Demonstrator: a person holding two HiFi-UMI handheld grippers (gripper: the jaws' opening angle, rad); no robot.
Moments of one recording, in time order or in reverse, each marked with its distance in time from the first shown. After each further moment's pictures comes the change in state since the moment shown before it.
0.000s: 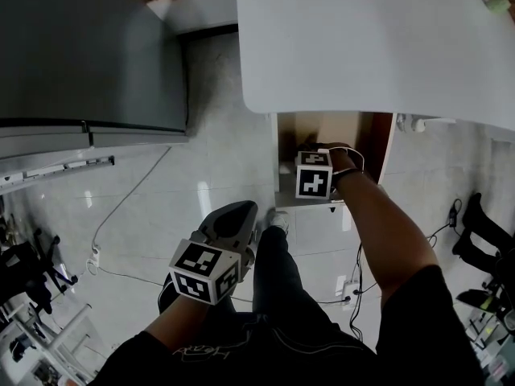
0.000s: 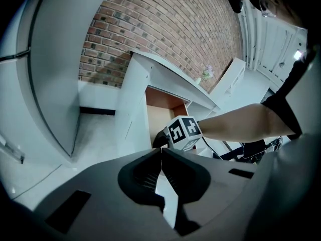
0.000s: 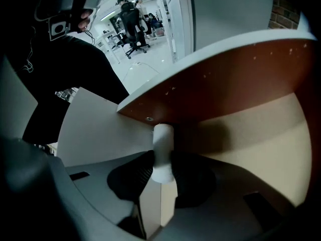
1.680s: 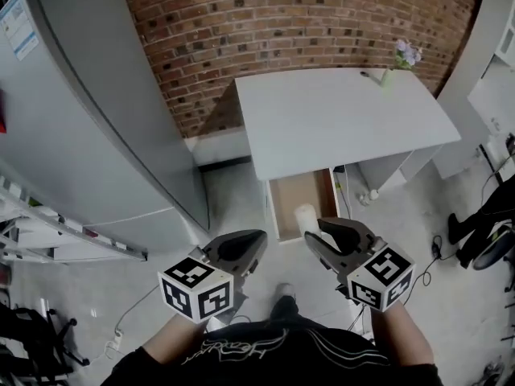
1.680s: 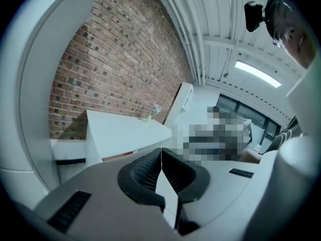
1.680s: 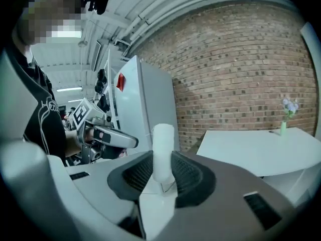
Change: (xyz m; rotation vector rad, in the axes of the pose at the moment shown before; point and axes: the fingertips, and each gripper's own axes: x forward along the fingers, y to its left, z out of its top) left arm -0.355 -0.228 0.114 0.339 -0.281 -0.336; right arm -0.532 0.295 0.161 0.691 -1.079 -0.678
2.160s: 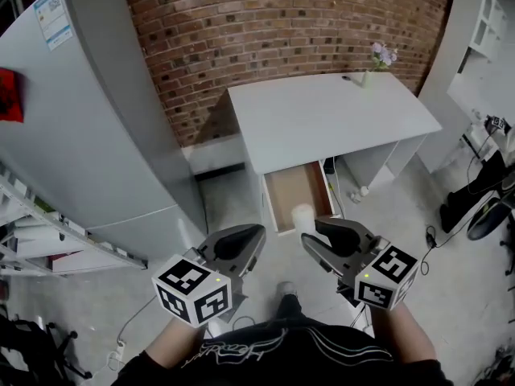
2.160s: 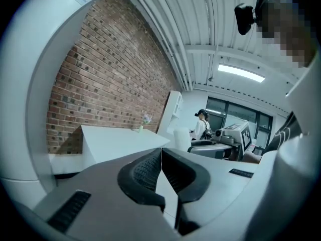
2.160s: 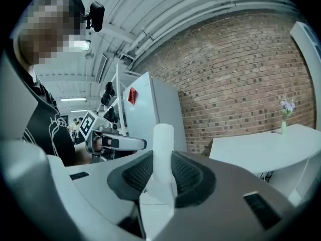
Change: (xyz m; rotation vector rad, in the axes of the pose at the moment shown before) left arm -0.088 -0.066 -0.009 0.120 -0.114 -0.057; right arm -0.056 0.111 0.007 0.044 -0.141 0.030
